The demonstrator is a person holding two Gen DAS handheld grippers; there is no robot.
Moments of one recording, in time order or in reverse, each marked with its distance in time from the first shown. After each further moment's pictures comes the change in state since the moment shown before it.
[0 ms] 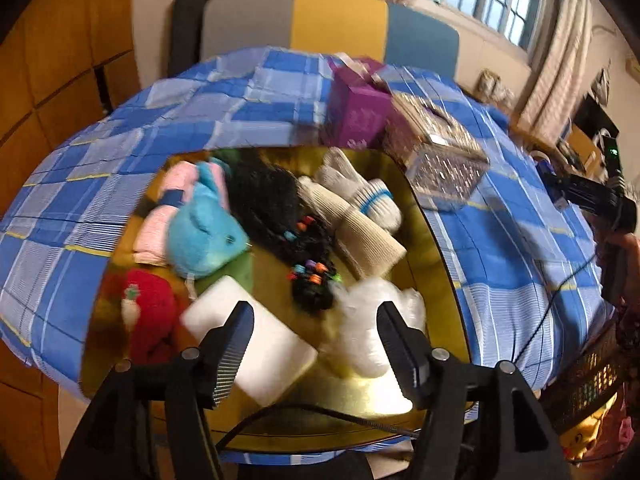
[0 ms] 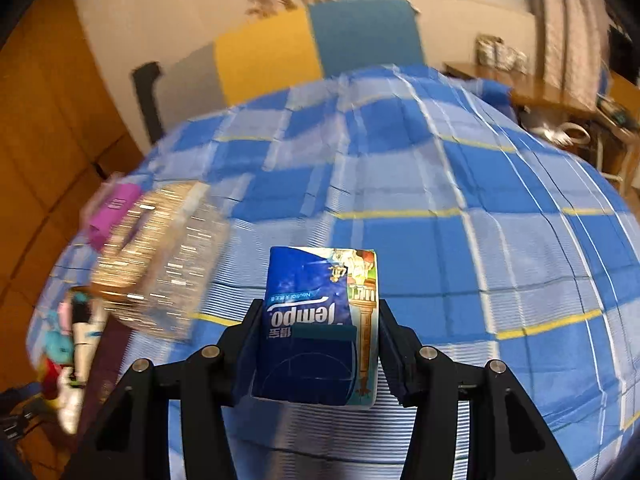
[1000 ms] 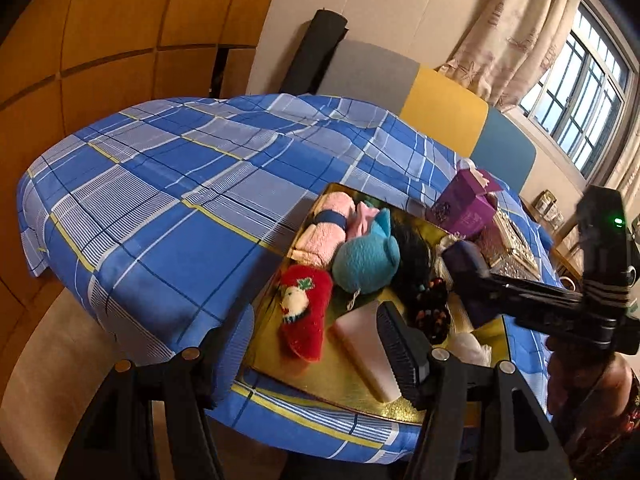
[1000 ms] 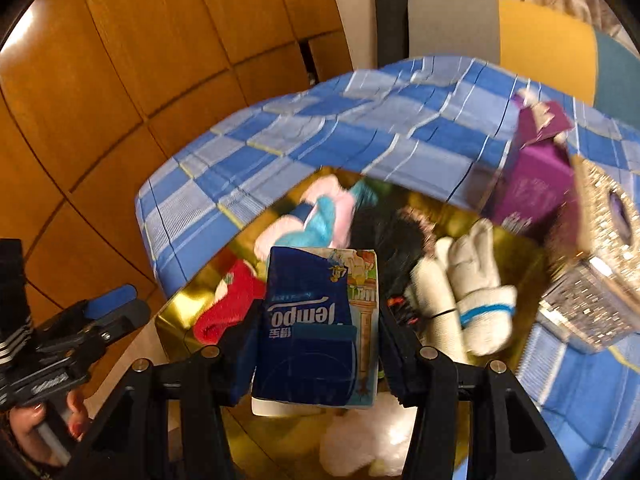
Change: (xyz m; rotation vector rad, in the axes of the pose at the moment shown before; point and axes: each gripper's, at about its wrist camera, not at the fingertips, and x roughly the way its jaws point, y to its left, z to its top) left arm -0.051 0.123 -0.038 -0.367 -0.168 0.065; right arm 0.051 0.372 -0.097 -0.471 0.242 0.416
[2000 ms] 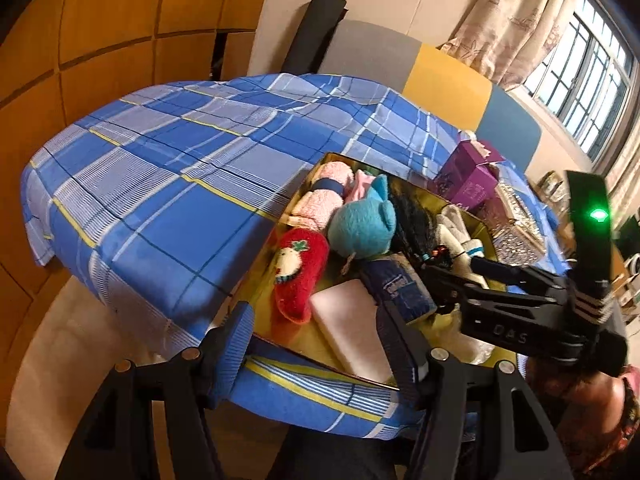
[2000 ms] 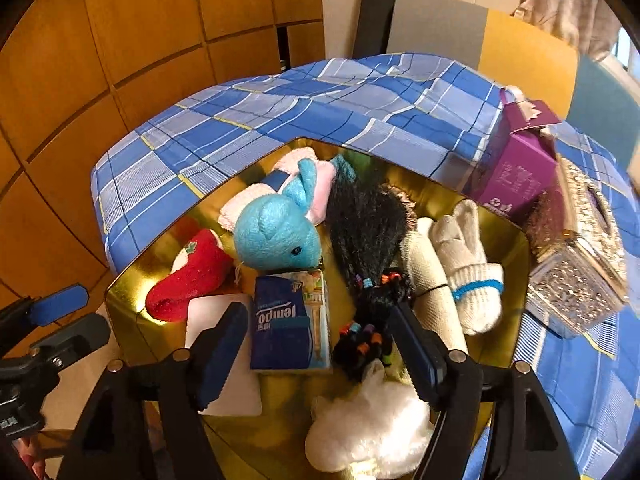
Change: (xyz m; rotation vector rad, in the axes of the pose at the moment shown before) left arm -0.003 -0.014 -0.016 0.020 0.062 0.058; right arm 0.012 0.020 -0.018 -0.051 0.007 -0.209
